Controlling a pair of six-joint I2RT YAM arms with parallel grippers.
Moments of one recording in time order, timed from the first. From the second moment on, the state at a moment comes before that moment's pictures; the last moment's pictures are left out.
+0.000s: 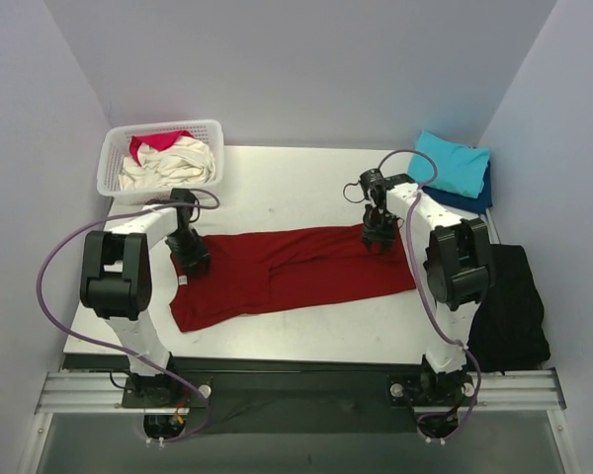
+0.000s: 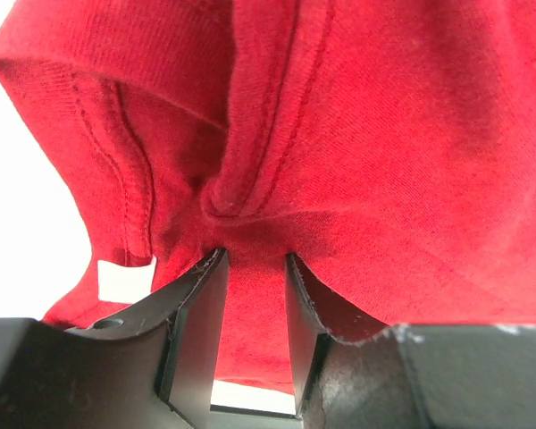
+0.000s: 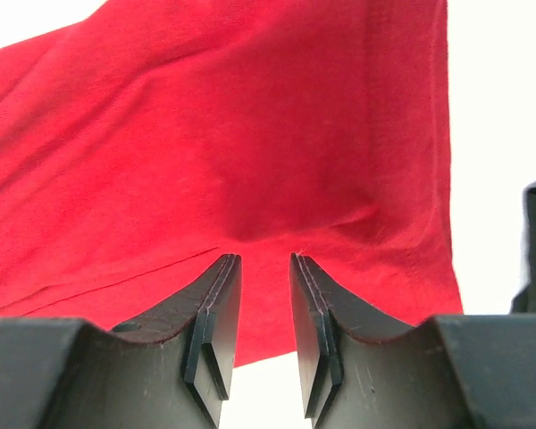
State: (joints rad) left arm -0.10 1.84 1.19 -0.83 -0.01 -0.62; right arm 0.31 1.94 1.47 -0.93 0.20 0.48
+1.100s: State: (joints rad) left arm 0.12 1.87 1.23 -0.86 -0.01 -0.57; right arm 0.17 2.05 1.46 -0.96 0.10 0.52
